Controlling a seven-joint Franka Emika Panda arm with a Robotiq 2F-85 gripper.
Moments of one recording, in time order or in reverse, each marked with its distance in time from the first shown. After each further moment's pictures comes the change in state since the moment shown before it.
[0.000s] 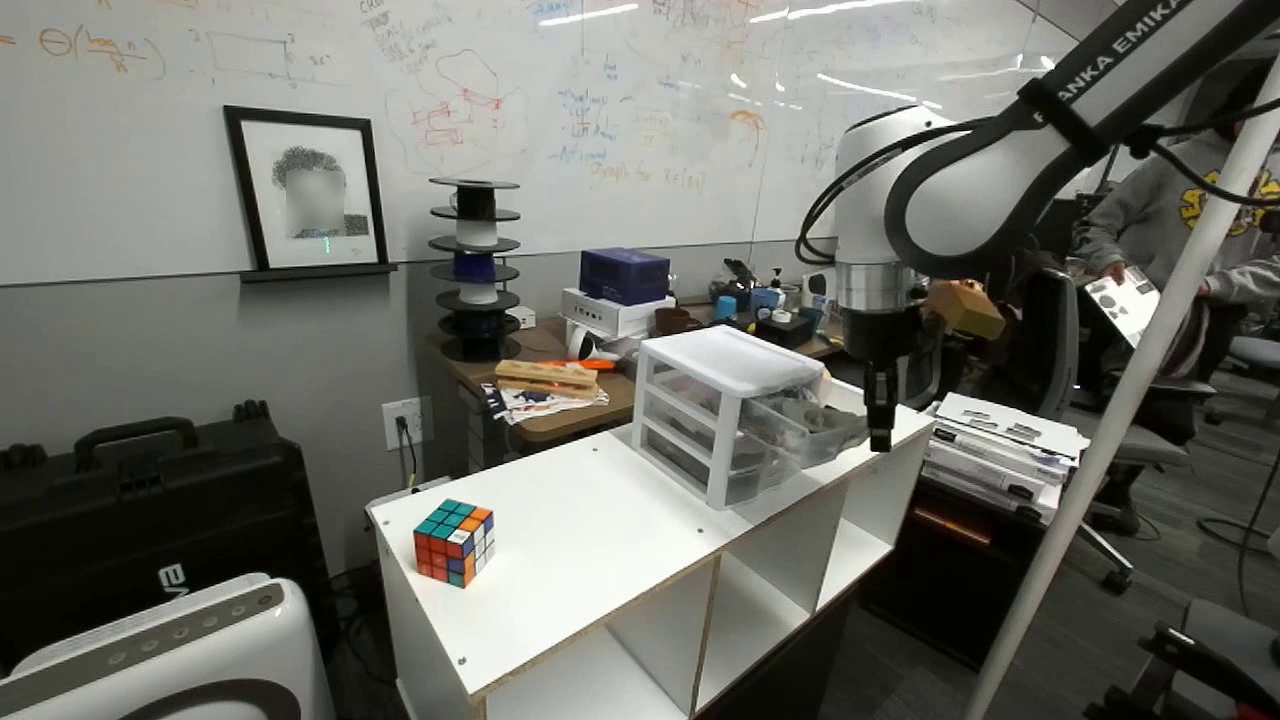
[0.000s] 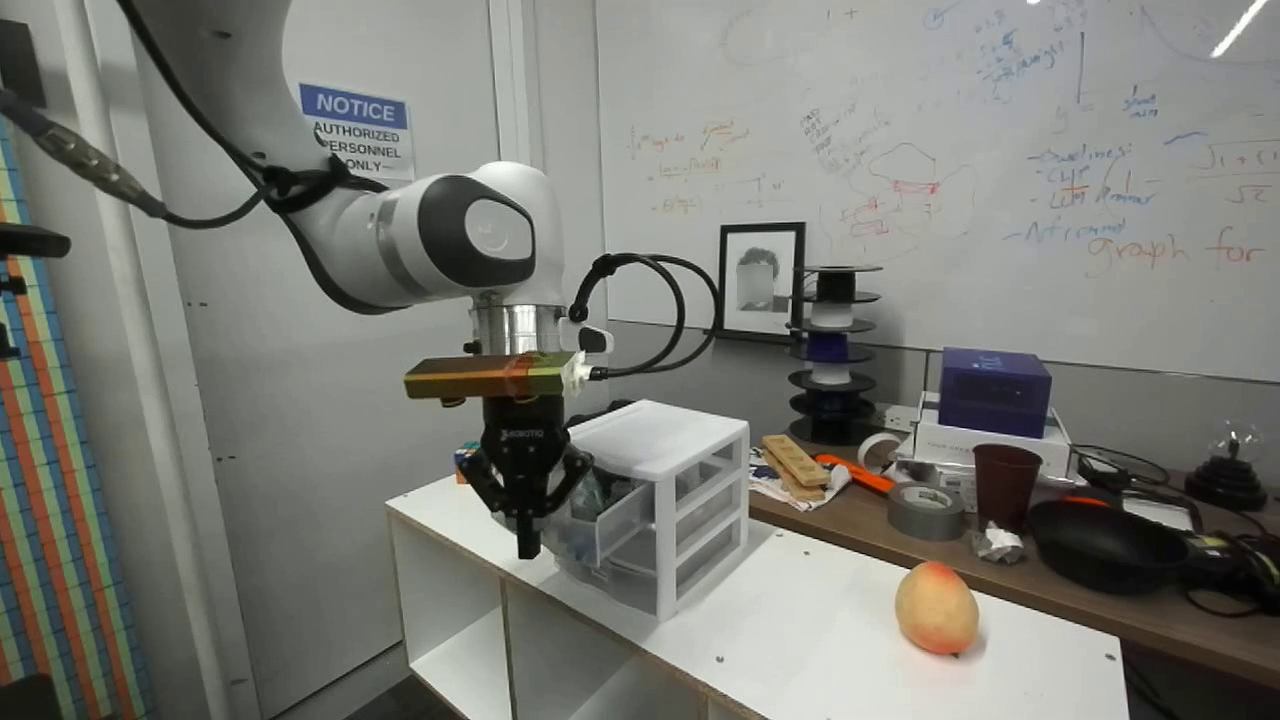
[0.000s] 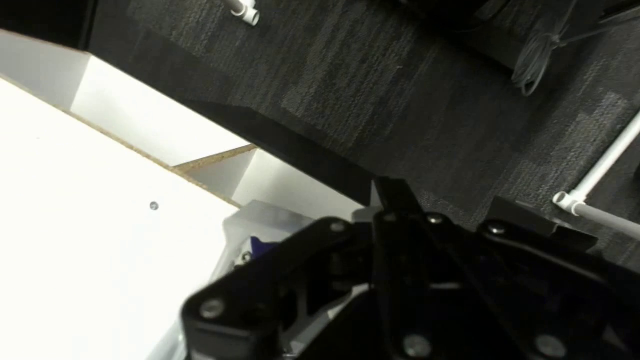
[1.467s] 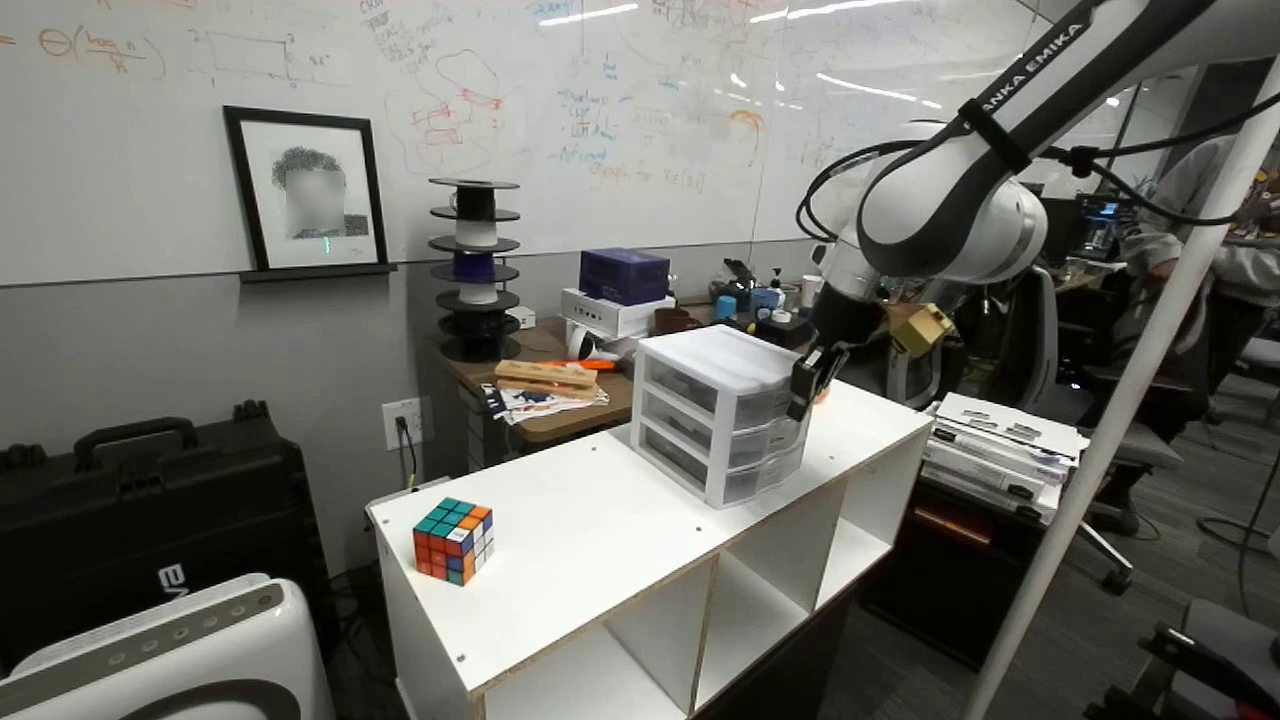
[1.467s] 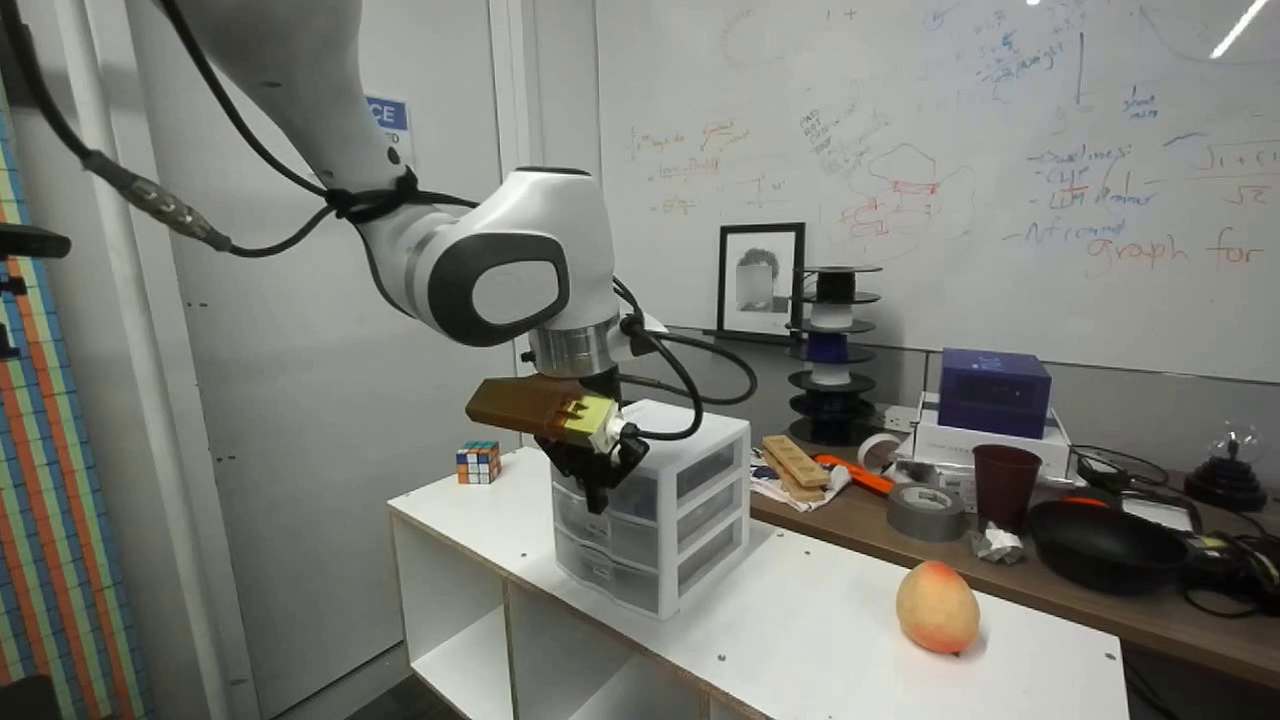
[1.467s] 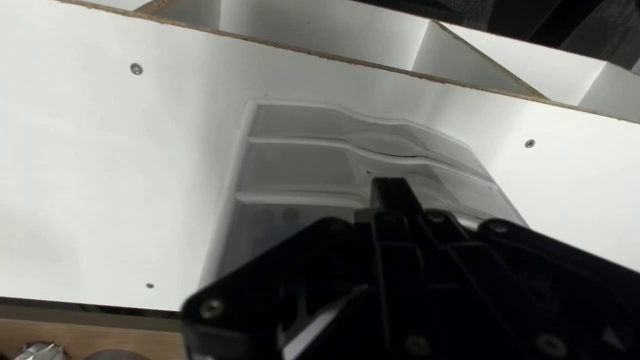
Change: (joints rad) arm -0.134 0.093 0.087 0.030 0.404 0.429 -0.082
